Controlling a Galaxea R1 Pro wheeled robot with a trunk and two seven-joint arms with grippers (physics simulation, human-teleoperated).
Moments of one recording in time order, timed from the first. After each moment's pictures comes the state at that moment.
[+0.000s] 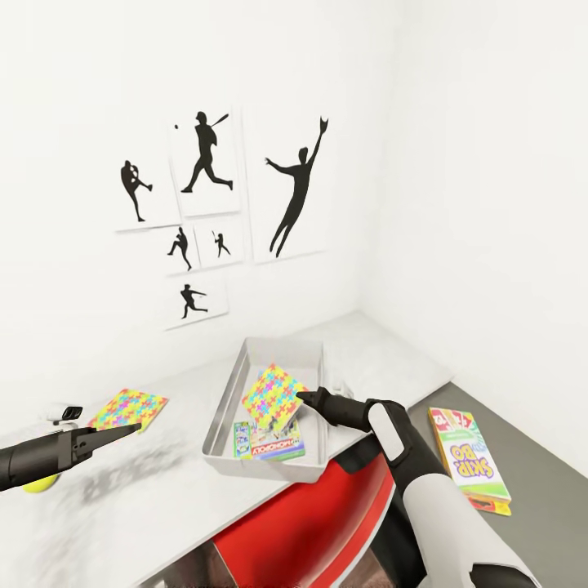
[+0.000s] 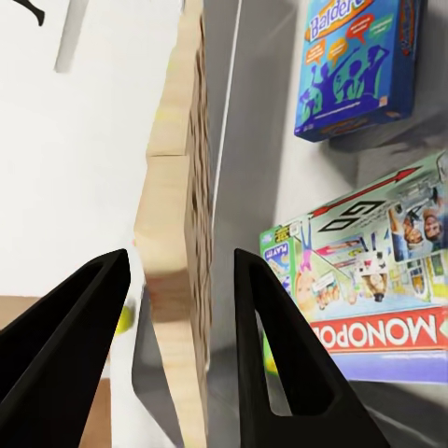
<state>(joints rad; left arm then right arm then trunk) -0.30 0.41 0.44 -1.42 0.18 1.00 -1.57 -0.74 0.15 -0.11 -0.72 -0.51 0.77 0.40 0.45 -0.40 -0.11</state>
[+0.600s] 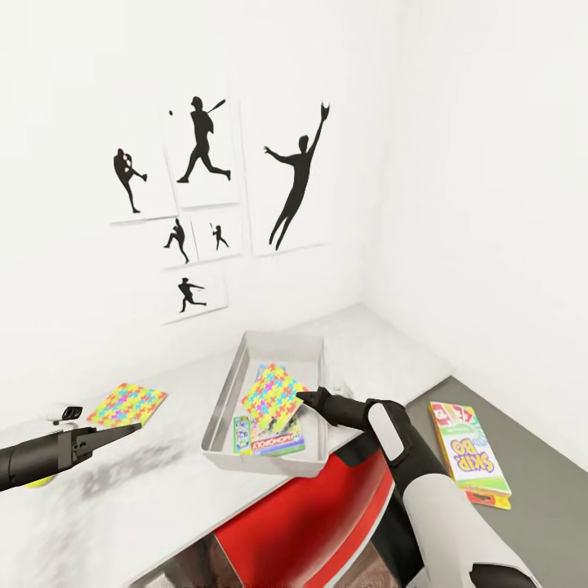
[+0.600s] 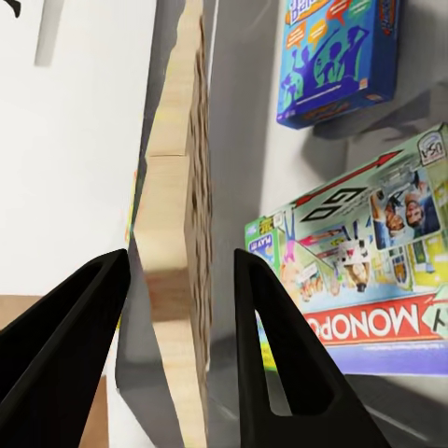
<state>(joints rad) -0.30 0.41 0.44 -1.42 0.18 1.00 -1.57 -0.74 0.15 -0.11 -0.72 -0.51 0.77 0.40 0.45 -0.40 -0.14</state>
